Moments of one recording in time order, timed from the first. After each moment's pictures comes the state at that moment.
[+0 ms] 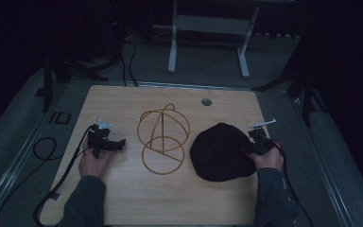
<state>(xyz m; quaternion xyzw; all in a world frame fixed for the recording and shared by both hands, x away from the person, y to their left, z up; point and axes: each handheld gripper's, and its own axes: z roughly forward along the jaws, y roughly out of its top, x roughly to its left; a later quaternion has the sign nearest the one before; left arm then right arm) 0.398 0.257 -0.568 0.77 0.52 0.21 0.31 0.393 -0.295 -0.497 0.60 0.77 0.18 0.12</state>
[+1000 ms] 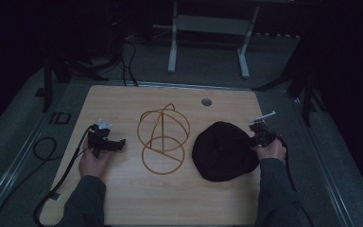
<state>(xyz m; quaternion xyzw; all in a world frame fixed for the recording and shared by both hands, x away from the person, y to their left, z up) 0.398 0.258 -0.568 0.77 0.52 0.21 0.31 0.417 -0.302 -0.487 0.58 0.79 0.16 0.10</state>
